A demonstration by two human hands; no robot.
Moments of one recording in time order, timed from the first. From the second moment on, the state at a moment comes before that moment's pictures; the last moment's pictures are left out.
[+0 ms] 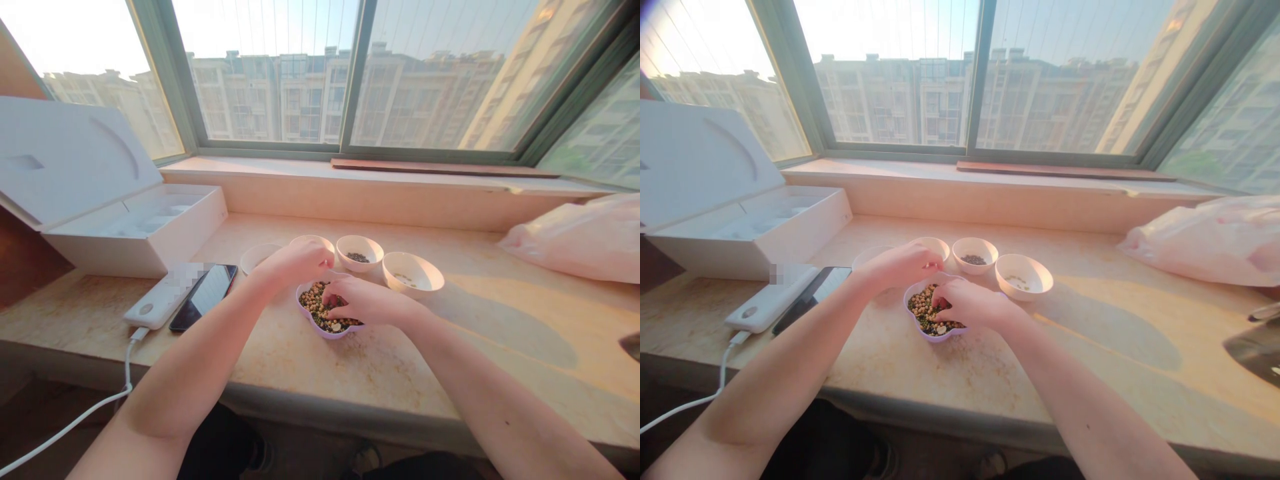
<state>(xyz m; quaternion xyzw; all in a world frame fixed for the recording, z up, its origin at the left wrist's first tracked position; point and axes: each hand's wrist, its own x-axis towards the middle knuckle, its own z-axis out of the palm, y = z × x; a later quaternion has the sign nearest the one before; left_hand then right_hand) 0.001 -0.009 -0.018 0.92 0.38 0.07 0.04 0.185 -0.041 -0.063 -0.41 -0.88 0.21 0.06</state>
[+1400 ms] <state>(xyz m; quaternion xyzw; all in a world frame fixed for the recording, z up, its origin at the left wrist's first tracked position) 0.006 -0.005 -0.032 0.91 0.37 0.08 0.18 0.202 -0.031 -0.050 -0.48 -0.81 0.25 0.22</state>
